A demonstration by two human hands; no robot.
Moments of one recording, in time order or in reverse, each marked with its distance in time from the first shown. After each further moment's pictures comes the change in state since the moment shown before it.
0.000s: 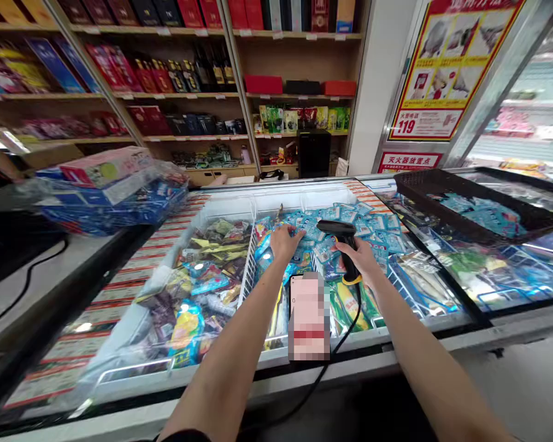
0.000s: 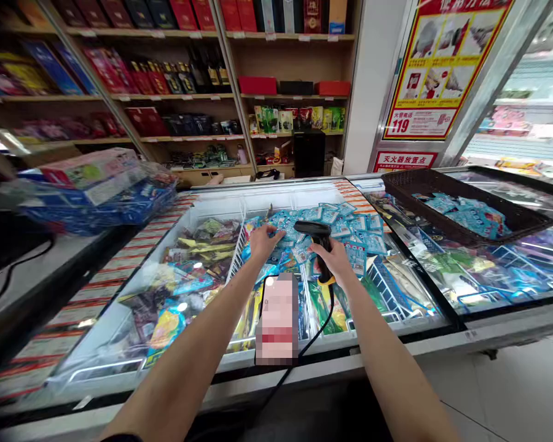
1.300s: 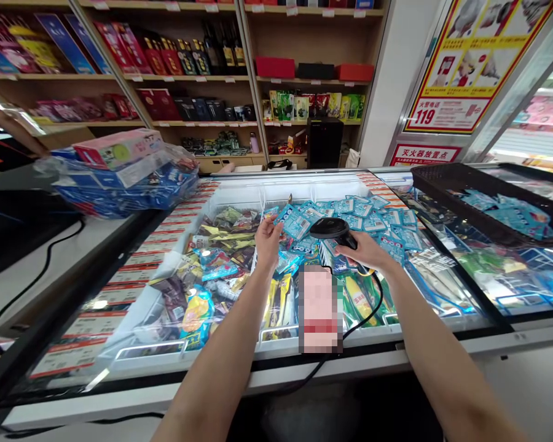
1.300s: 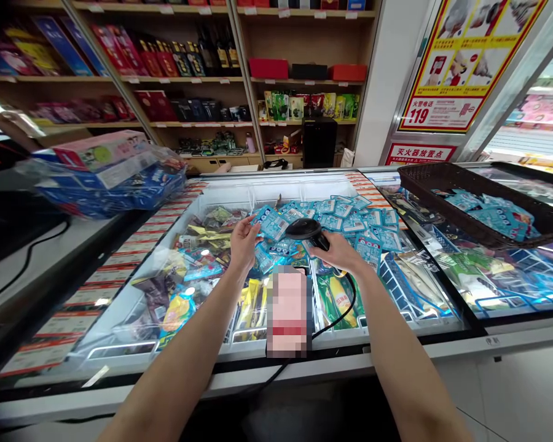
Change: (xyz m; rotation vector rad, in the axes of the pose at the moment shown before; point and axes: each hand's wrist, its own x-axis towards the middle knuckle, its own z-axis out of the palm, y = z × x) left_hand -0.027 -0.040 -0.046 -0.952 0.125 -0.151; right_hand 0.010 -0.017 0.002 -0.771 -0.337 -0.131
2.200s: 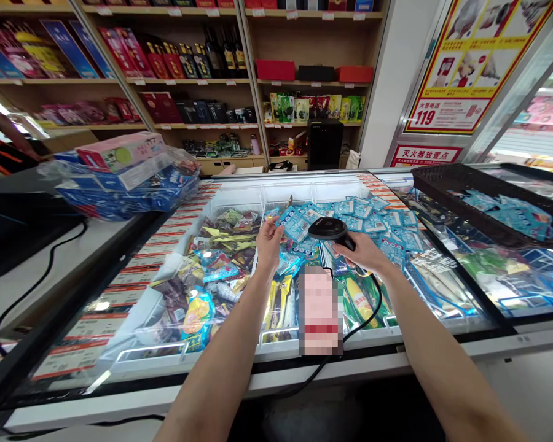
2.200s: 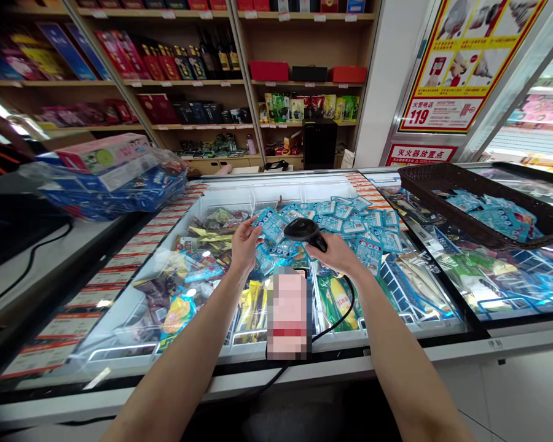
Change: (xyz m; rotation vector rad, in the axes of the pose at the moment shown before) left_hand -0.003 0.004 0.001 0.004 -0.028 -0.003; right_hand 0.001 -0.008 0.006 0.049 0.048 -0.032
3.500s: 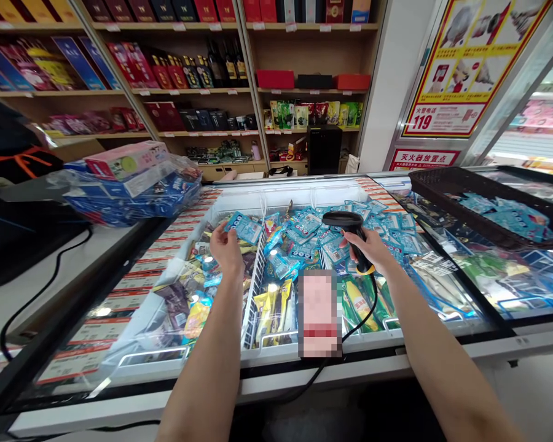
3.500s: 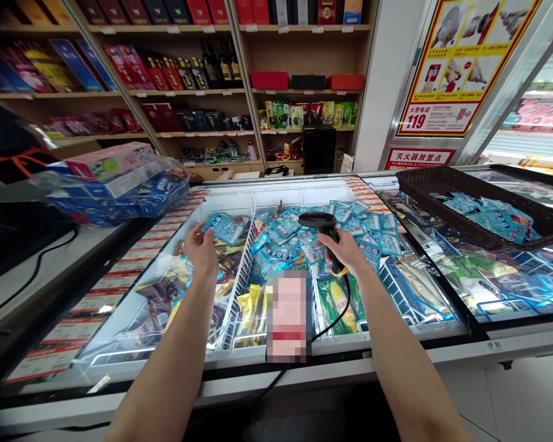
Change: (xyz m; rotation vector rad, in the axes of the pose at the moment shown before) left_hand 0.032 0.018 -0.085 0.392 0.503 0.233; right_hand 0.003 0.011 -0.010 0.412 0.147 0.066
